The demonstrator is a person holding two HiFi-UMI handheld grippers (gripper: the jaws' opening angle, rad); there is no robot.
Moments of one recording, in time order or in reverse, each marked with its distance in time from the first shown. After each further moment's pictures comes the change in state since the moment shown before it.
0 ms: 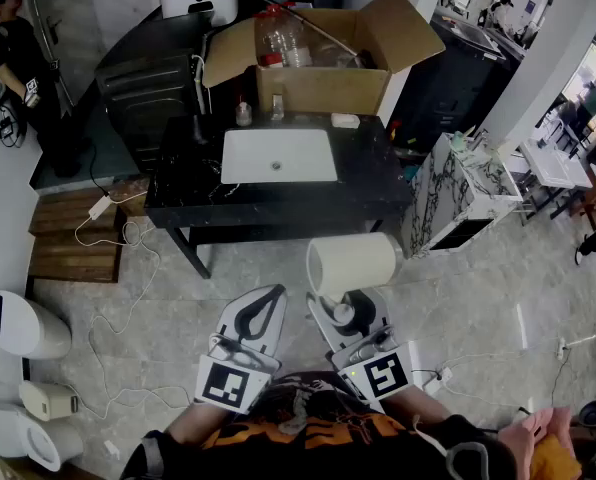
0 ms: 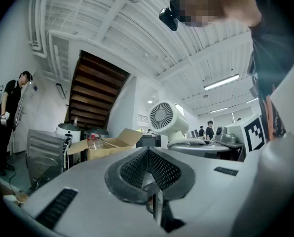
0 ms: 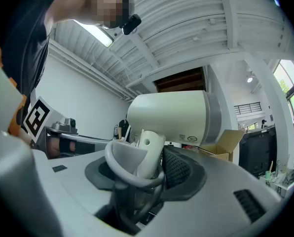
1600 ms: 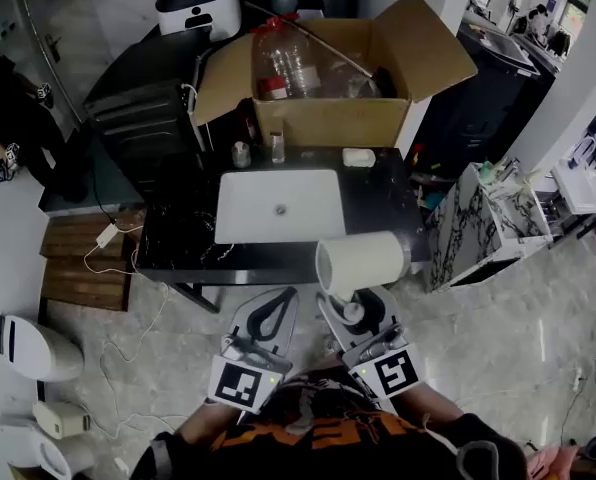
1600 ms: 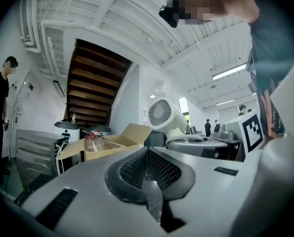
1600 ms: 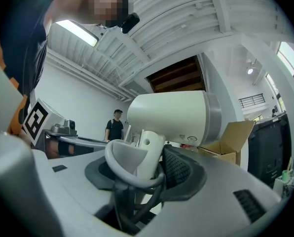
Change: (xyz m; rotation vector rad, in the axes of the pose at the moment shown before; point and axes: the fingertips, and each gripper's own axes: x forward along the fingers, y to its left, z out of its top) left arm 0.234 0.101 -0.031 0.044 0.041 0.041; right arm 0.155 -0.201 -0.058 0.032 -0.007 0.061
